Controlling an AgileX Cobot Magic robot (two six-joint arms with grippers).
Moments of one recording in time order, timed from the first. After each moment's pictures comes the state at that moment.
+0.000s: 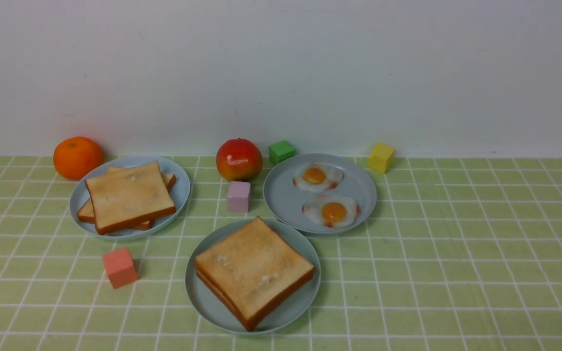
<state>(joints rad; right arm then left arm) -0.03 -0.01 0.02 -0.02 0.39 -0.01 -0.07 -0.01 0.03 -0.02 0.39 -0.28</state>
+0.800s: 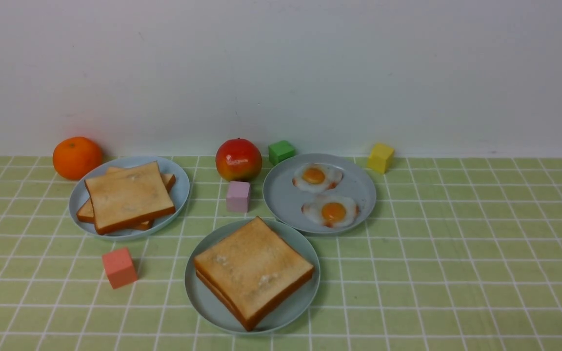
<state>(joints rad) -0.03 -0.01 0.02 -0.02 0.39 -0.01 -0.07 -0.01 0.03 -0.02 0.39 -0.28</state>
